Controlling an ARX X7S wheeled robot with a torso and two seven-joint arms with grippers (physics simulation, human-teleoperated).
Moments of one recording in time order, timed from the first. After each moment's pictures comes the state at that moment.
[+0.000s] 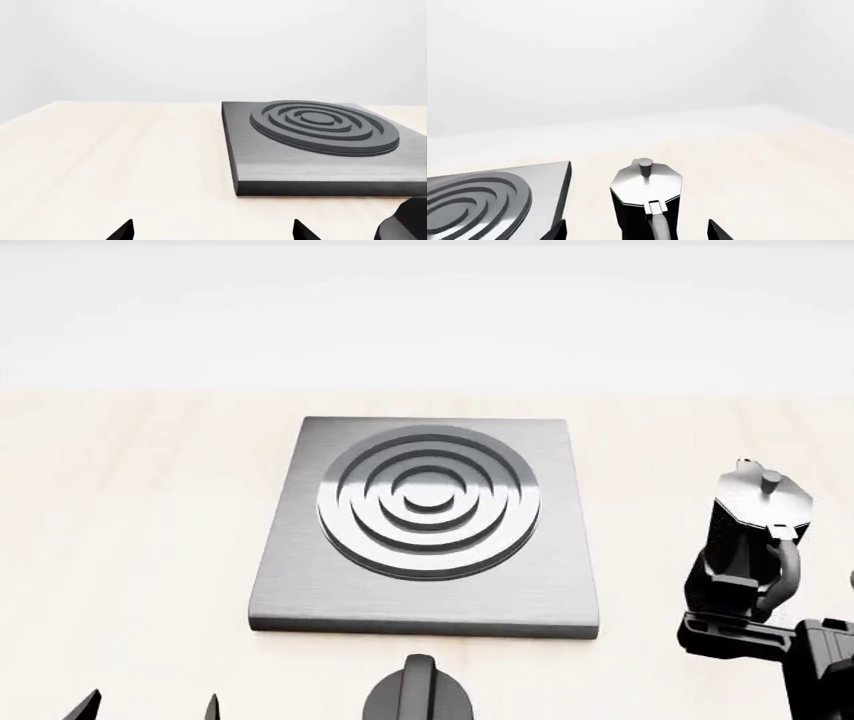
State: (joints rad) left arm -0.04 -0.26 0.32 -0.02 -0.29 0.07 -0.28; right arm 0.36 0.54 0.04 -0.03 0.59 0.41 0.16
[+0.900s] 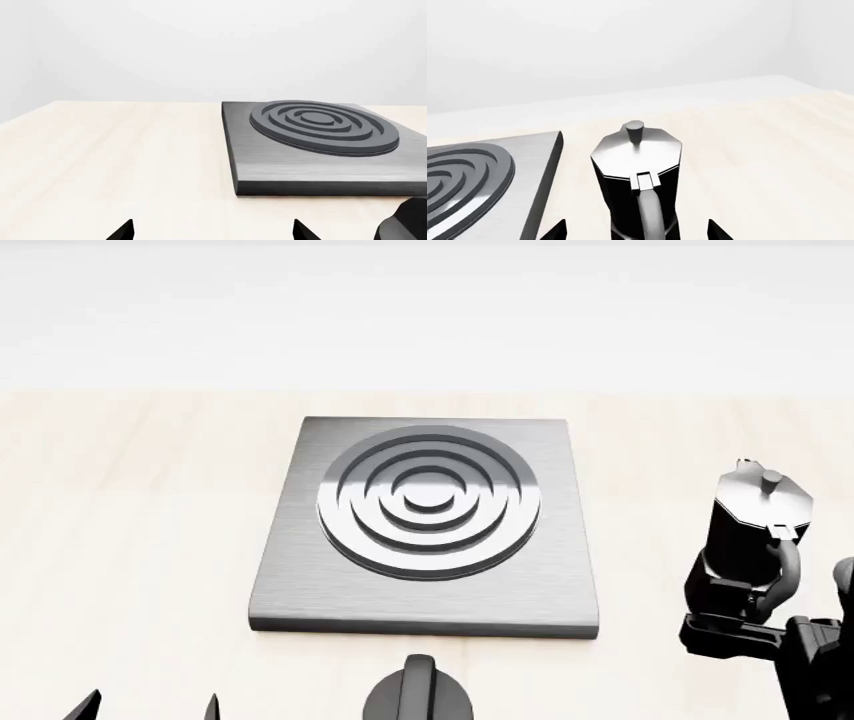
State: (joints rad) left arm -0.05 -0.27 0.34 -0.02 -0.30 0.07 -0.29; right arm 0.52 0.51 -0.03 0.34 0.54 0.32 0.01
